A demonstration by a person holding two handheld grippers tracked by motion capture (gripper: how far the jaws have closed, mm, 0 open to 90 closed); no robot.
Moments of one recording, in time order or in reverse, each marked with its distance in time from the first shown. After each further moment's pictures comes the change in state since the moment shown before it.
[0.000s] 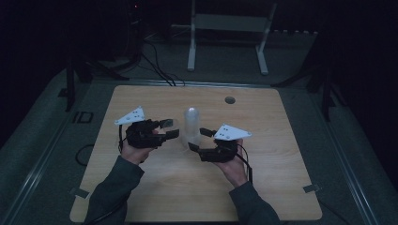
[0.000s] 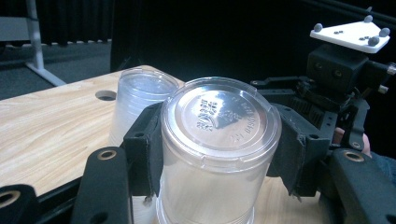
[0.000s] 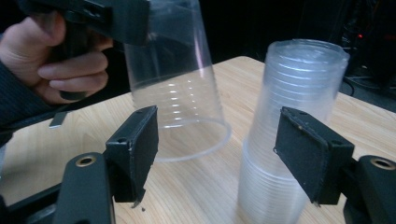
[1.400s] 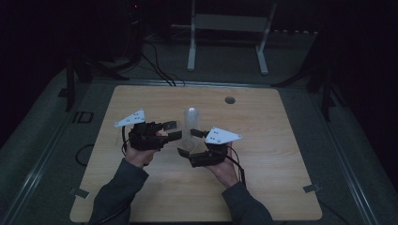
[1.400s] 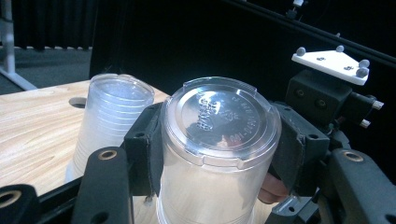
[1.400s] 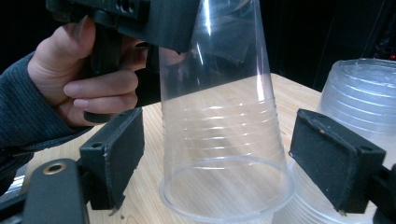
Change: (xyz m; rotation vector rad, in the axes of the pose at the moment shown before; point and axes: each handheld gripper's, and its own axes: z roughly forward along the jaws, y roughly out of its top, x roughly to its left) left arm -0.004 -0.006 0.005 -0.064 -0.075 -0.057; right arm 0.015 -0.003 0.022 -0.059 0.090 -0.035
